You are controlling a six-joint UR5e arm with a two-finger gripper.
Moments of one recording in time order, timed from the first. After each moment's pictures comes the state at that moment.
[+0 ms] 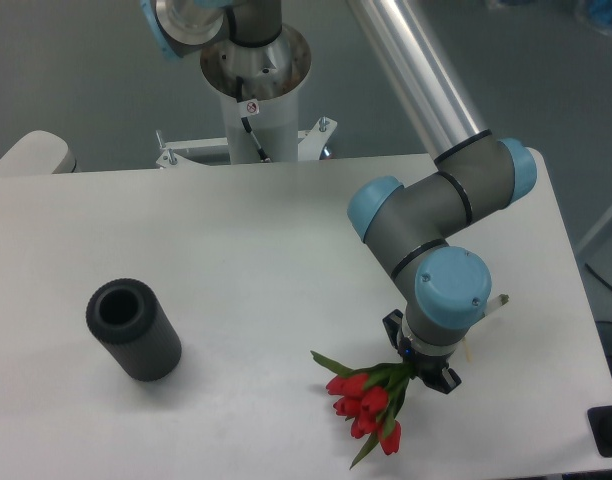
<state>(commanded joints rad) 2.51 -2.26 -1.23 -1.21 1.59 1.45</state>
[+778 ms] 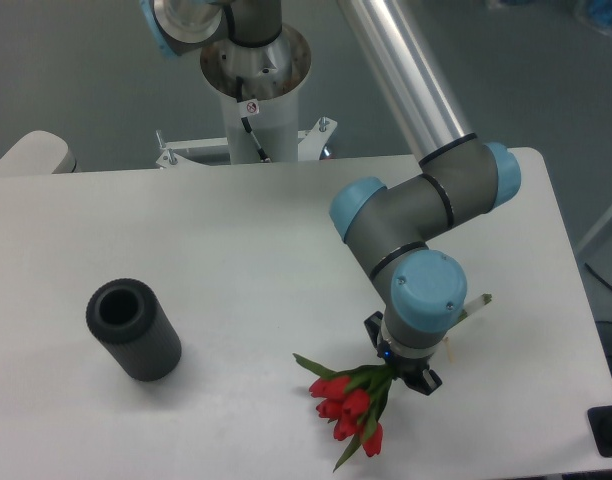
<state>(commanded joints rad) 2.45 -2.24 -1.25 -1.21 1.58 1.32</state>
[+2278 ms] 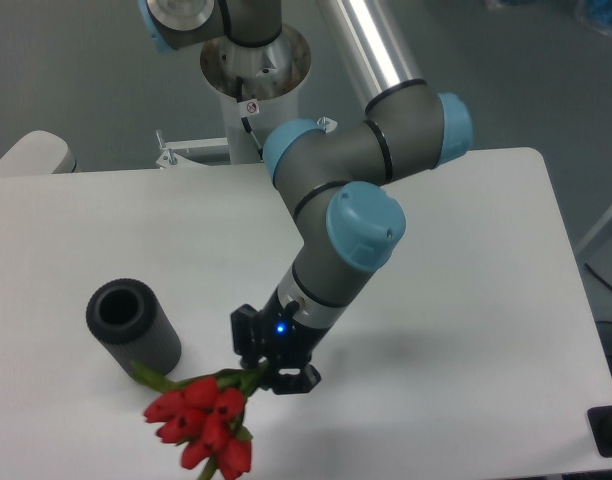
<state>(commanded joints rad) 2.38 -2.04 -1.33 -1.18 0.89 1.05</state>
